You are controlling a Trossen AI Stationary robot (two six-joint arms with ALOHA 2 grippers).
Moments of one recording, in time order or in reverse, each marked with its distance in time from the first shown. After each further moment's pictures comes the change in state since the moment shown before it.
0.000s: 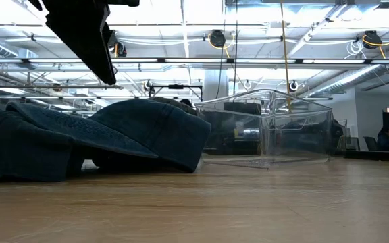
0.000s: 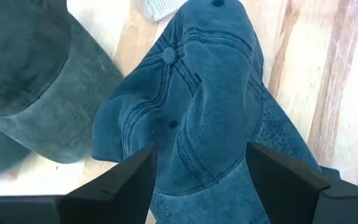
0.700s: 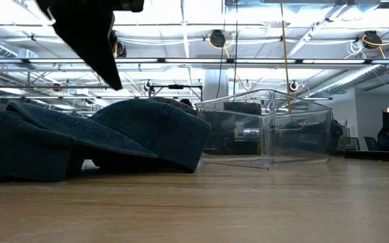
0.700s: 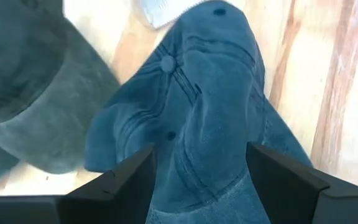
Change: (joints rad) left arm 0.010 0.000 -0.053 0.099 0.001 0.030; right arm 0.000 0.000 0.000 0.000 0.000 0.000
